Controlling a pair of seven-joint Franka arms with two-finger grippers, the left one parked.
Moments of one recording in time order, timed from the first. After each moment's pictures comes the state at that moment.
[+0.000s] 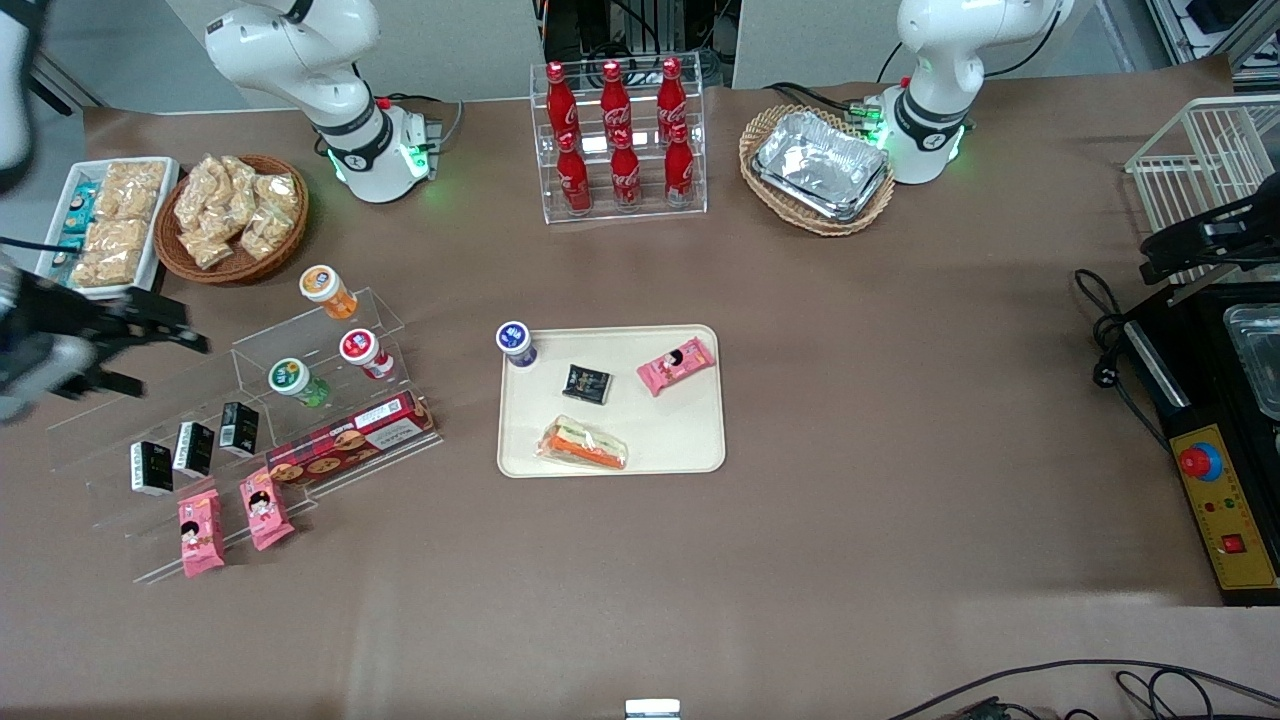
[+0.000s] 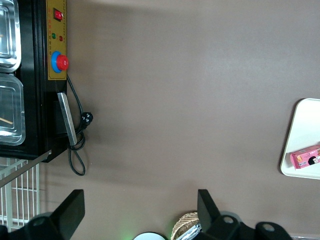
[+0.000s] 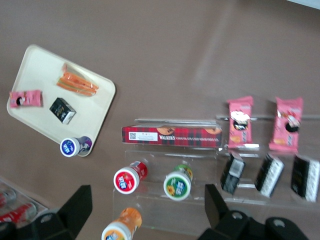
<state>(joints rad) 0.29 0.05 -0.46 -1.65 0.30 1.66 -0.61</state>
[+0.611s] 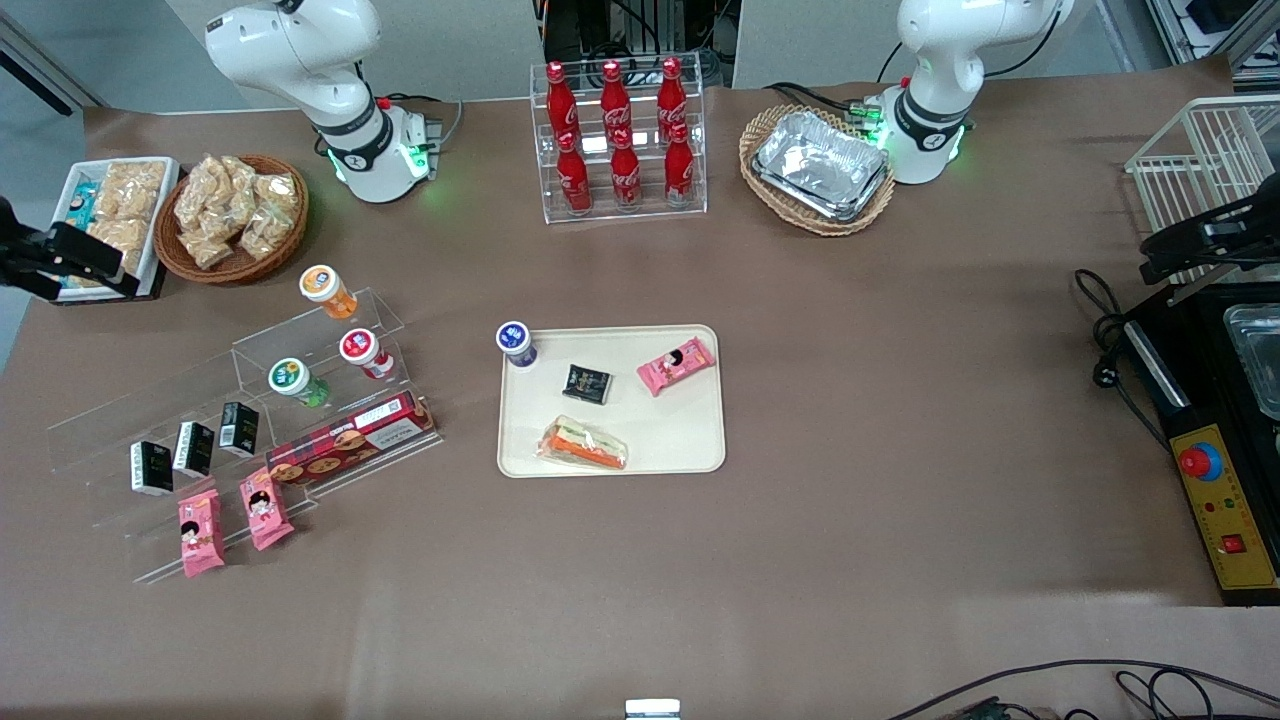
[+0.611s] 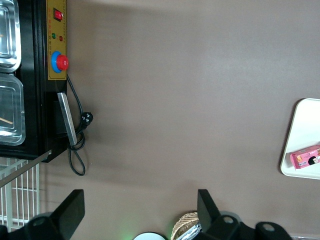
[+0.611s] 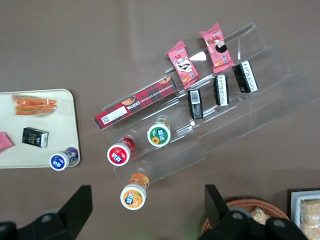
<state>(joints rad) 0.28 -0.12 -0.39 -1.65 0.04 1.53 -0.03</state>
